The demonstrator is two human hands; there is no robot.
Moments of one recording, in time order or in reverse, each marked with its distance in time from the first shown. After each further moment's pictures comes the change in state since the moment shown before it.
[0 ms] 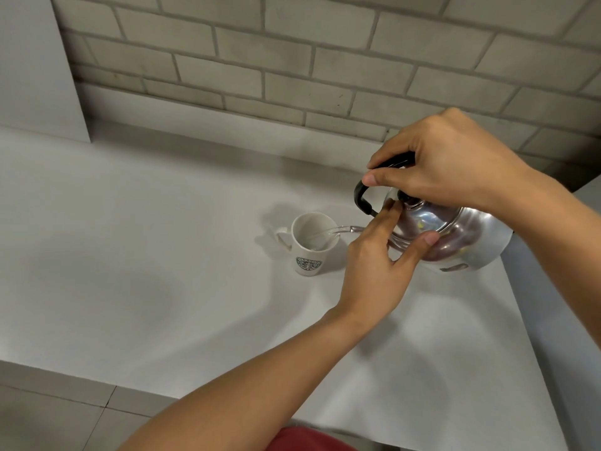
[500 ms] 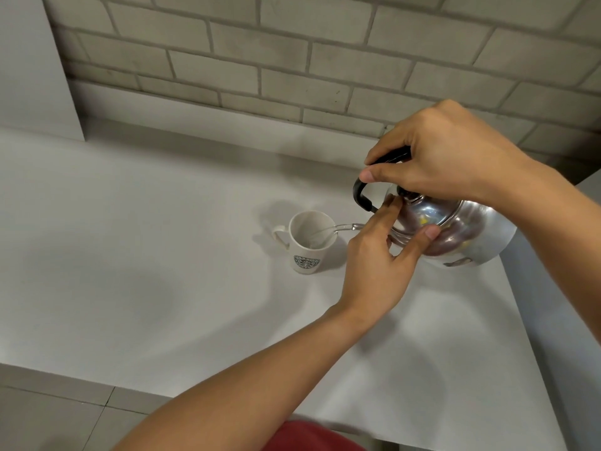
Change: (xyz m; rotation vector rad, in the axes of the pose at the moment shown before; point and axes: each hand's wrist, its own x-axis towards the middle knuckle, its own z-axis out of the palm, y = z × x) left_hand 0.002 0.006 0.003 -0.031 -0.002 -0.026; right_hand 0.005 -0.002 -0.005 -0.055 -0.046 -0.010
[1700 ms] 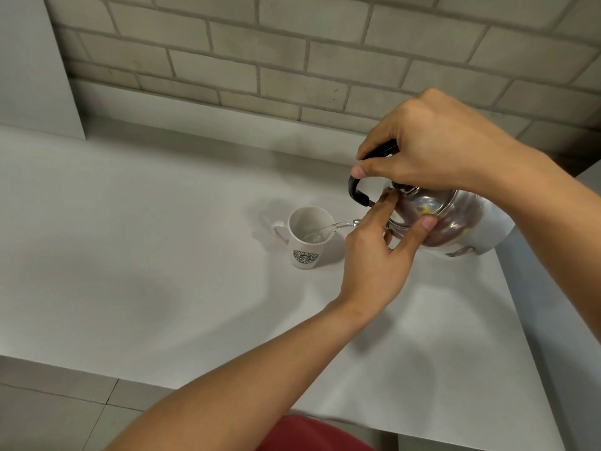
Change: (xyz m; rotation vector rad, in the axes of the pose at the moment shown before) left_hand -0.002 0.008 0.000 -0.098 0.027 0.023; right_hand 0.006 0.000 0.000 -0.077 0.025 -0.045
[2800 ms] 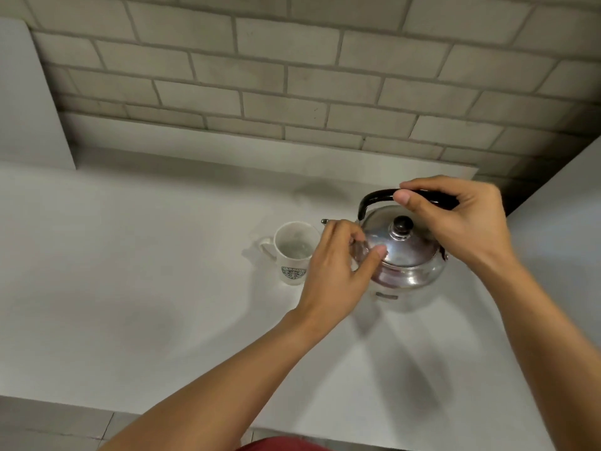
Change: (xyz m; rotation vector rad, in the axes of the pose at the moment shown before) left_hand 0.002 -0.031 -0.035 0.389 -0.113 0.181; right_hand -0.093 0.054 0.075 0.679 0.562 0.389
